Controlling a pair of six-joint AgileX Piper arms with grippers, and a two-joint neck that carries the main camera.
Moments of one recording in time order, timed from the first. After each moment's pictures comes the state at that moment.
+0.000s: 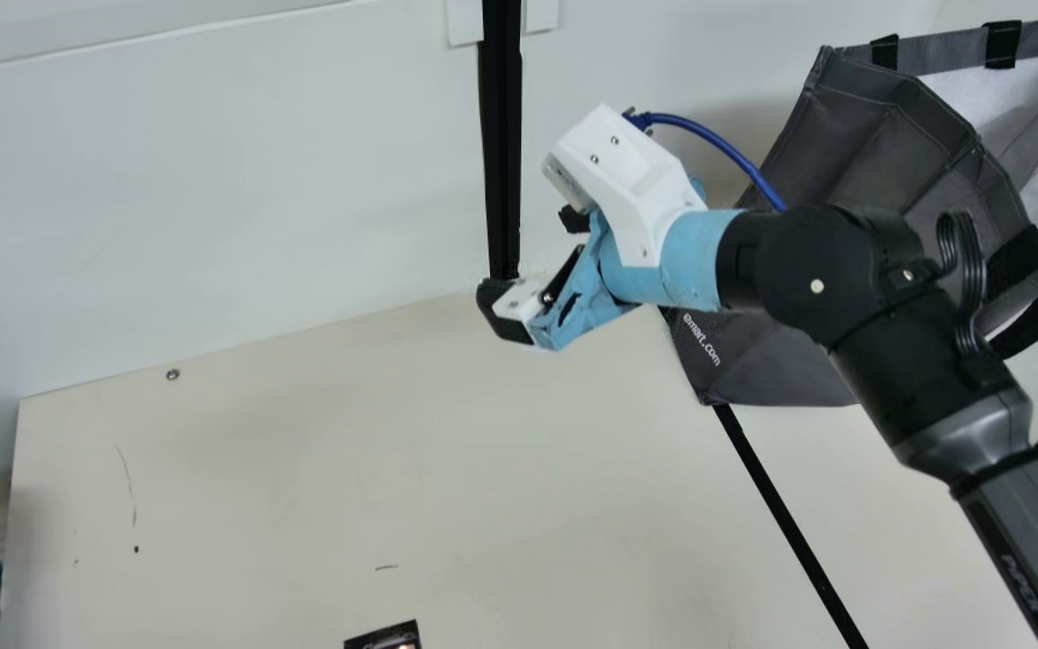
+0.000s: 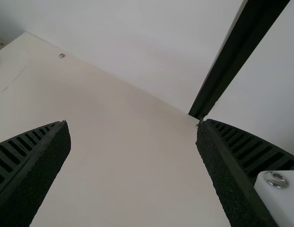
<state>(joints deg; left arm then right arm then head) -8.6 56.0 -58.2 22.2 39.1 -9.4 4.1 84.1 -88.5 26.1 48.6 -36.2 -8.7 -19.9</state>
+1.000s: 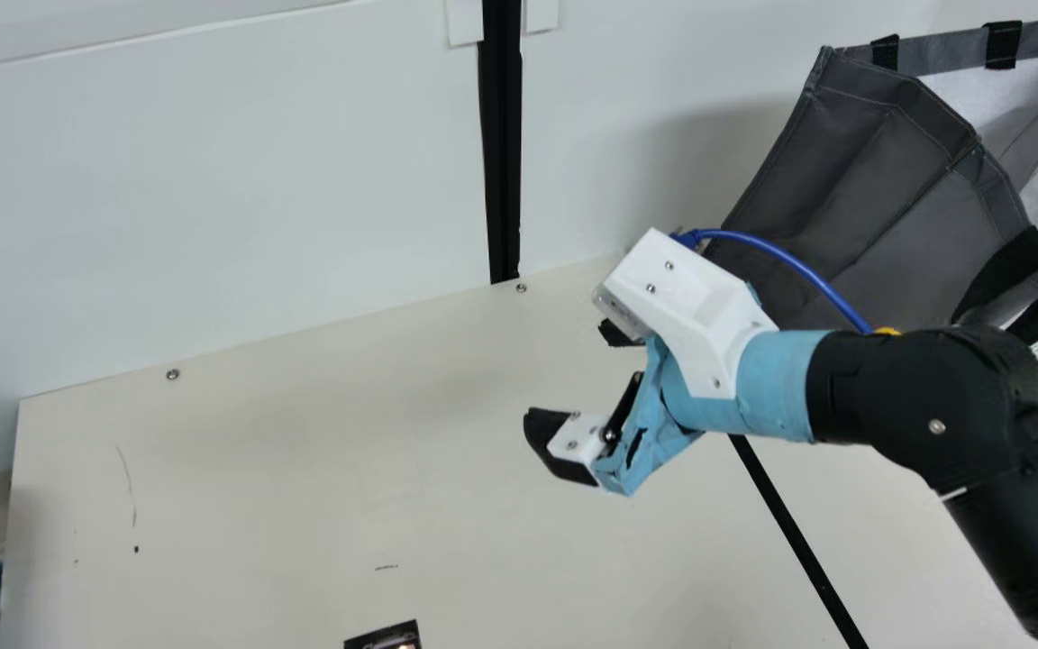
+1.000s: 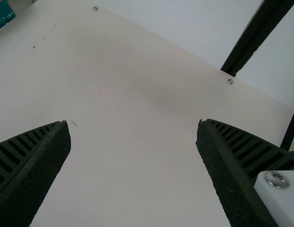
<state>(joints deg) -8.6 56.0 -58.2 22.2 39.1 -9.4 2.8 70.1 -75.2 26.7 57.6 -38.0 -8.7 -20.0</state>
